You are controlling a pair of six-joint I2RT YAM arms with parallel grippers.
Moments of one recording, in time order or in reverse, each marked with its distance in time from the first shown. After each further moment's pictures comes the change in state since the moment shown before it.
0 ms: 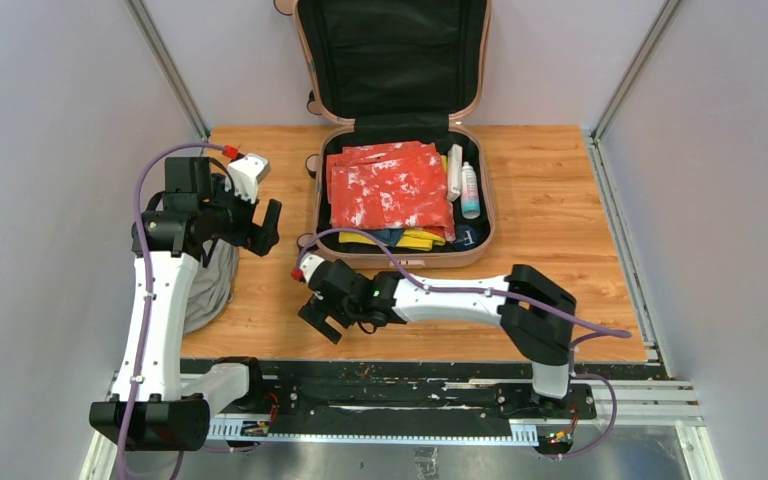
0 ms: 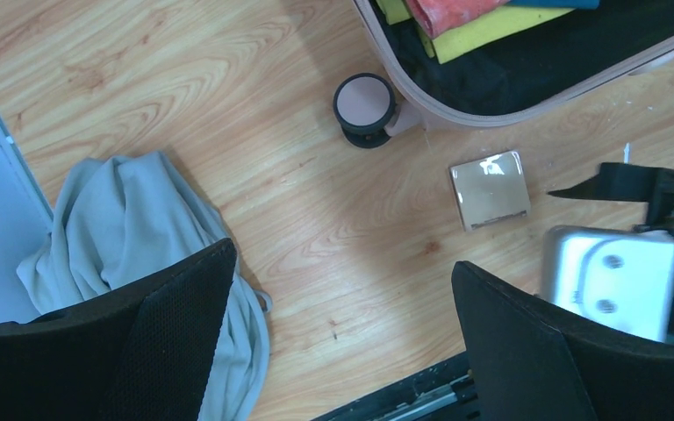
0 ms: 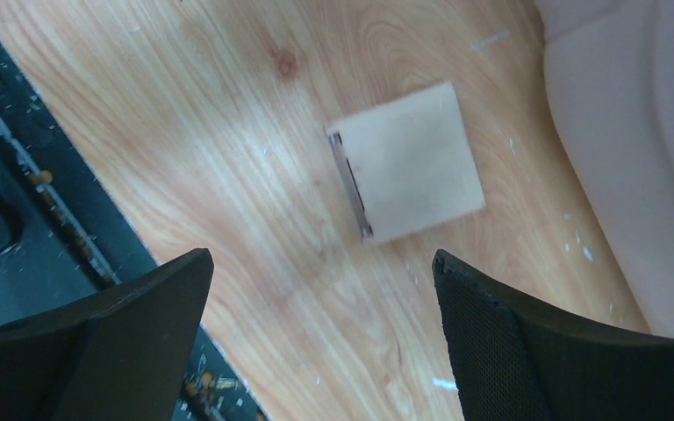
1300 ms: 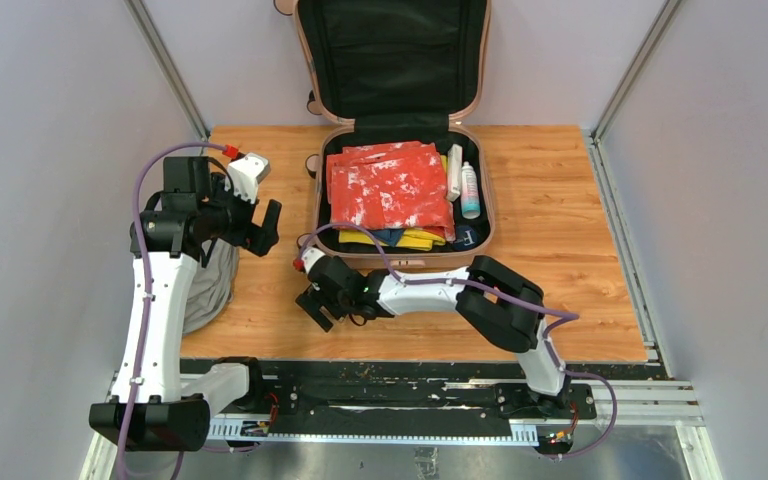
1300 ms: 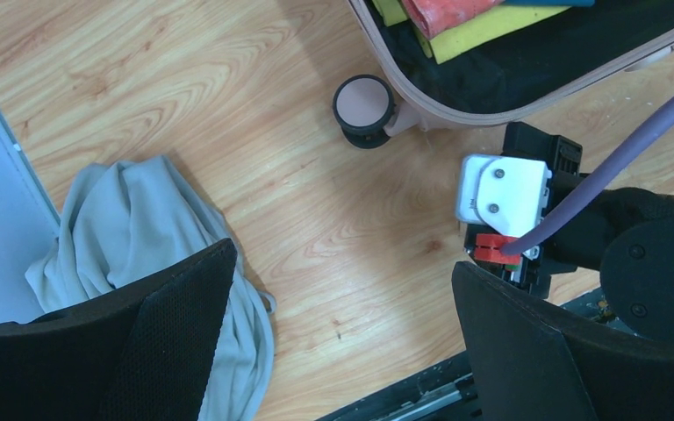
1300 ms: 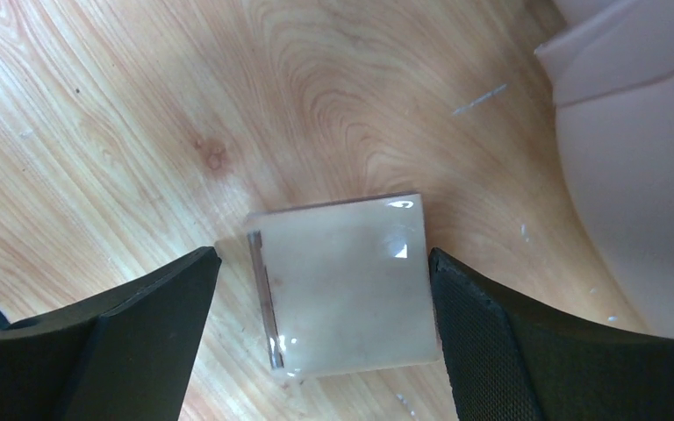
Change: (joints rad) left arm 0.005 0.000 0.013 -0.013 0.008 0.018; right arm -0.077 0.226 0.038 0.231 -0.051 0.007
